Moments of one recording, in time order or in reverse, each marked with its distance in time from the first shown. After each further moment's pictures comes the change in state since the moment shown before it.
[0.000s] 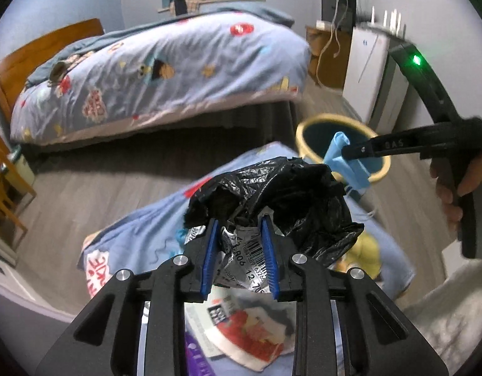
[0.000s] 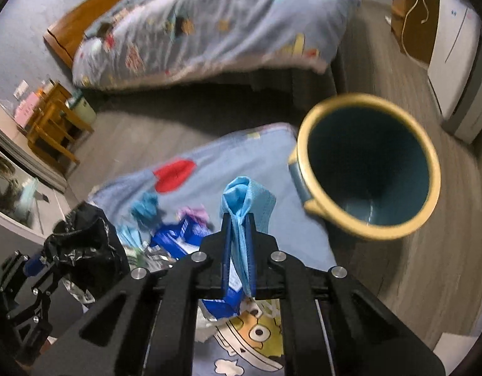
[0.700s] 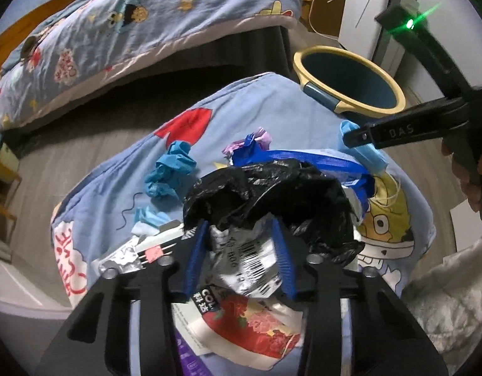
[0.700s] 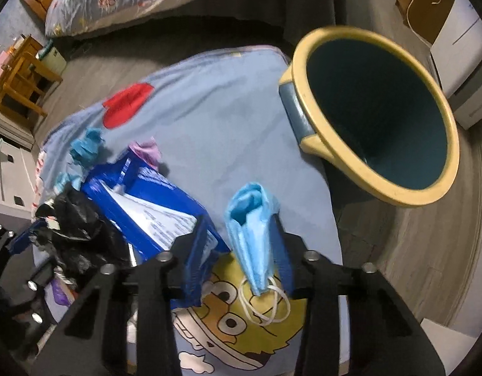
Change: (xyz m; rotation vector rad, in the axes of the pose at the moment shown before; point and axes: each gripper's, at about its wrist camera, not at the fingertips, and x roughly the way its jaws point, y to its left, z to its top) left arm 0.087 -0.007 -0.047 0.071 0.255 -0.025; right arm 0.096 -0.013 -0.038 -0.047 0.287 -0.139
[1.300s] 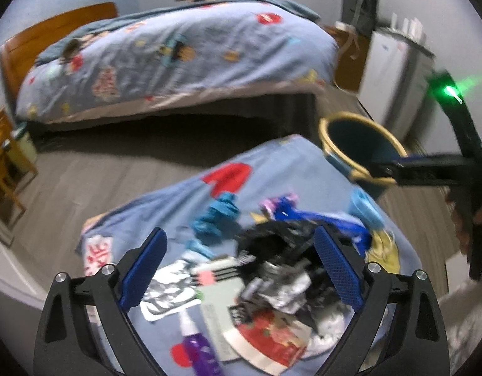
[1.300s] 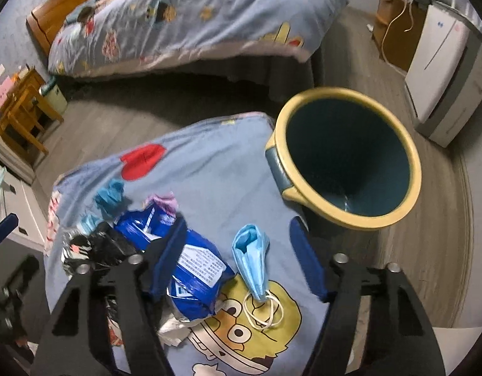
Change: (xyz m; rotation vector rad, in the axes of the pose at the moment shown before) left arm -0.059 0.034 0.007 -0.125 -0.203 0.019; right arm -0.067 0.010 -0.003 0.033 -0.242 -0.038
